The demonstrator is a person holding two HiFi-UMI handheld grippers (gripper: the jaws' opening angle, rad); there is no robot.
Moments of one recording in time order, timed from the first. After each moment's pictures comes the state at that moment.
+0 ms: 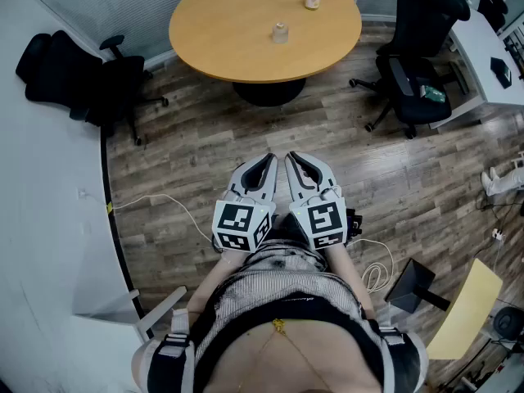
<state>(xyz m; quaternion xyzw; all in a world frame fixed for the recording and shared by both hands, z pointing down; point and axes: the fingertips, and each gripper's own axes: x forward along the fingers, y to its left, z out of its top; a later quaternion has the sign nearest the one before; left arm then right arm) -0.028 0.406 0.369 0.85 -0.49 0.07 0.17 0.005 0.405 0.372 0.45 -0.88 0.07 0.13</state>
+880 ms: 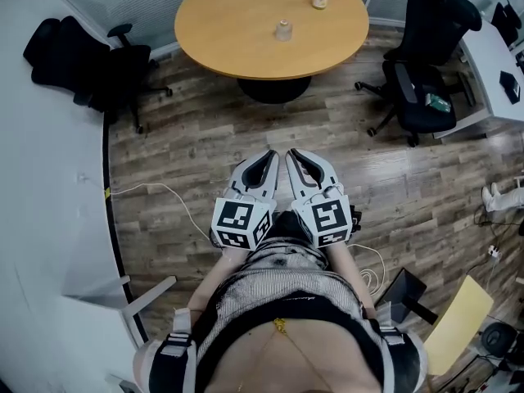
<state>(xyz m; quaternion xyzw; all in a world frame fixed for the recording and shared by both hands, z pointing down) 0.010 0.400 0.371 0.83 -0.52 0.06 0.17 0.043 0.398 0.374 0.41 -0.90 0.08 0.11</state>
